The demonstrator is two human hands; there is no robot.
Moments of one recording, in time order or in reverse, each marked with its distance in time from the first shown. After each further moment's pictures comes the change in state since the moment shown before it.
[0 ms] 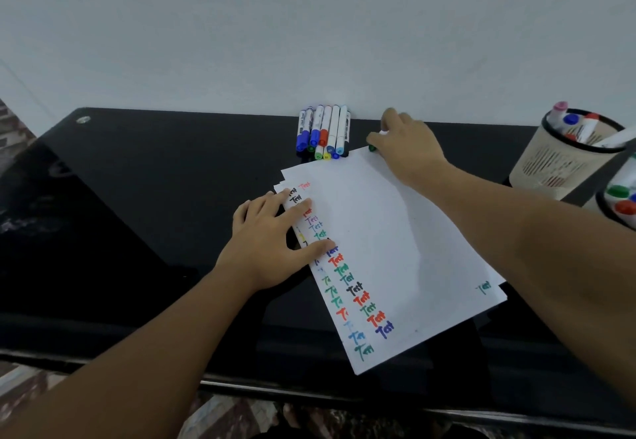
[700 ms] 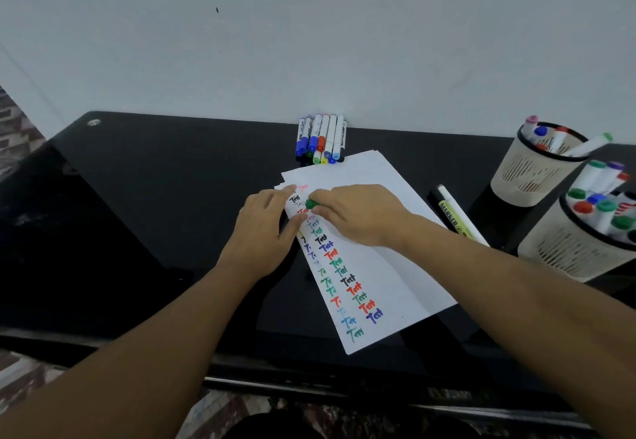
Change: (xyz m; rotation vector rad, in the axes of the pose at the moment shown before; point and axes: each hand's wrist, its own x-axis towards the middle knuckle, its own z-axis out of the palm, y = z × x) left_hand -0.005 0.001 0.000 -0.239 0.268 0.021; right_hand -0.063 -0.093 -0.069 0.489 -0.276 -0.237
